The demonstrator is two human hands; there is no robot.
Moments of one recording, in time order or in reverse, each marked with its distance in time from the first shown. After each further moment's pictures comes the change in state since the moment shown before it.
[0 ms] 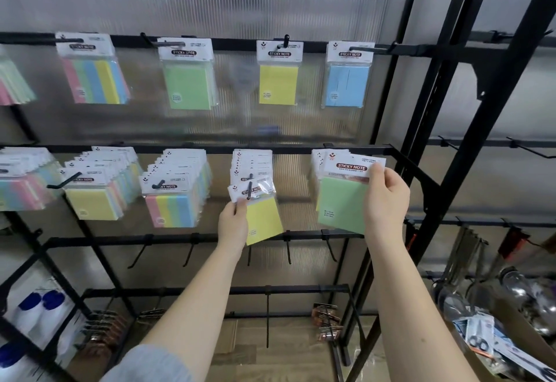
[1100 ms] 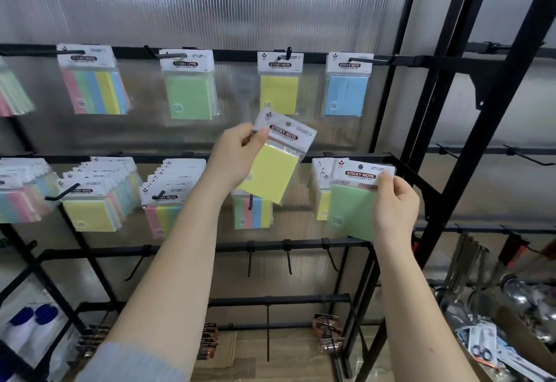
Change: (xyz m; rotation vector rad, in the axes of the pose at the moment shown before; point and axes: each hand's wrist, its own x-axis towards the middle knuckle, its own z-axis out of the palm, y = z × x) left_hand -0.013 0.152 -0.020 0.346 -0.194 0.595; right_hand 0.008 0.002 -0.003 -0.009 0.050 -0.006
